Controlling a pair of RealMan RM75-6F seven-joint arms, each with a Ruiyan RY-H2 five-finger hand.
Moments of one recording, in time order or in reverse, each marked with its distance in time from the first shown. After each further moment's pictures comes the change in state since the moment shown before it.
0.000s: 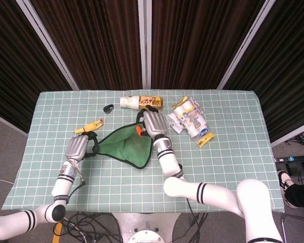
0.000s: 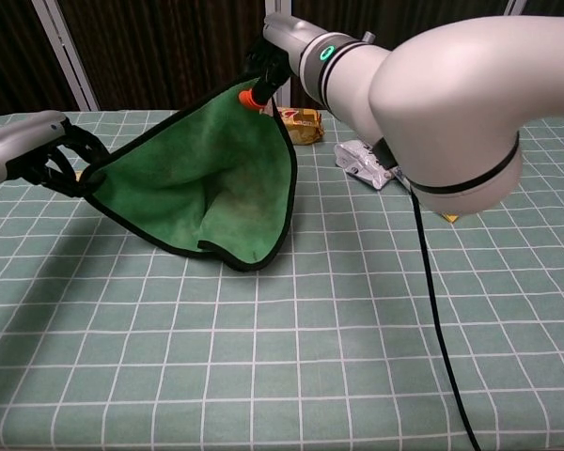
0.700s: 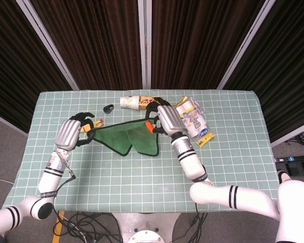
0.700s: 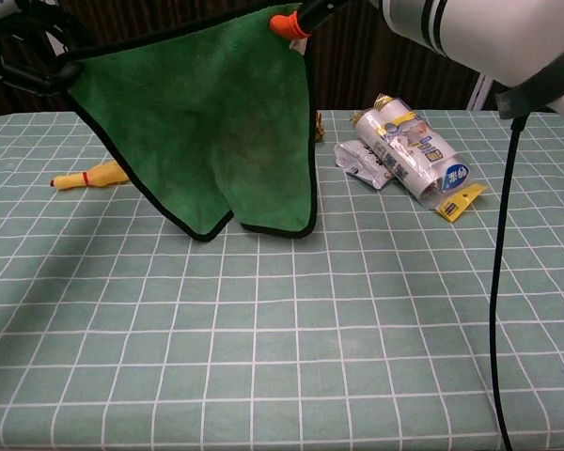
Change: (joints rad) left arm -0.001 0.163 -0.044 -0.082 0.260 0.133 -0.174; right arm -0.156 0.281 -0.024 -0.344 -0.171 0.021 0.165
